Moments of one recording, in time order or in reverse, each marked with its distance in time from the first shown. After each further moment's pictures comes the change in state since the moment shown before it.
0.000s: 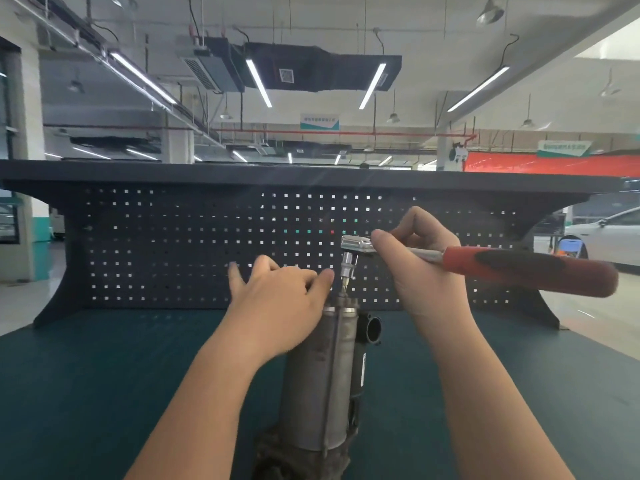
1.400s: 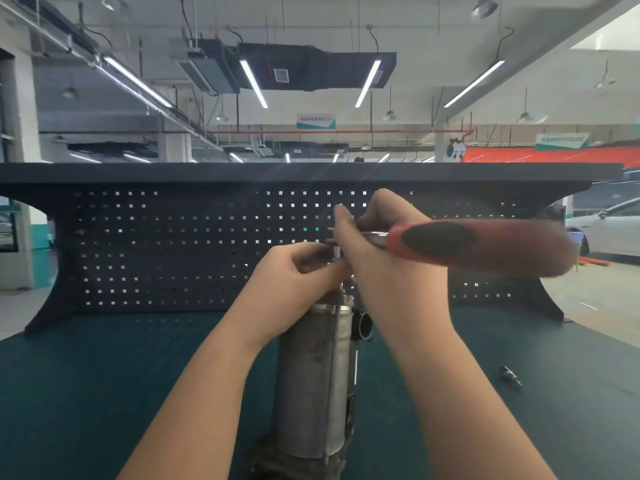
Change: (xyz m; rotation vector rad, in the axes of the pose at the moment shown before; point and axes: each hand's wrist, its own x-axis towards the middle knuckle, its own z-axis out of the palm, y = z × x) left_hand 0.010 0.011 0.002 -0.819 -0.057 0.184; right_hand -0.012 -0.012 0.023 -0.222 0.060 -0.153
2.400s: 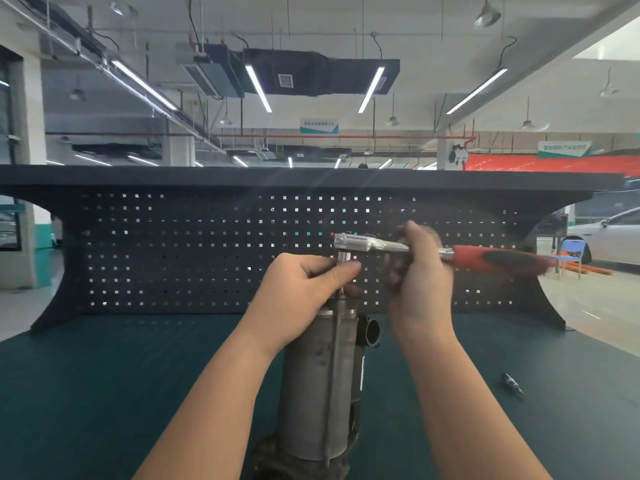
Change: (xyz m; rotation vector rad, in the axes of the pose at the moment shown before) left_hand -0.002 0.000 0.007 -0.014 0.091 -0.050; right_hand 0.005 0.027 0.000 0.693 0.245 0.462
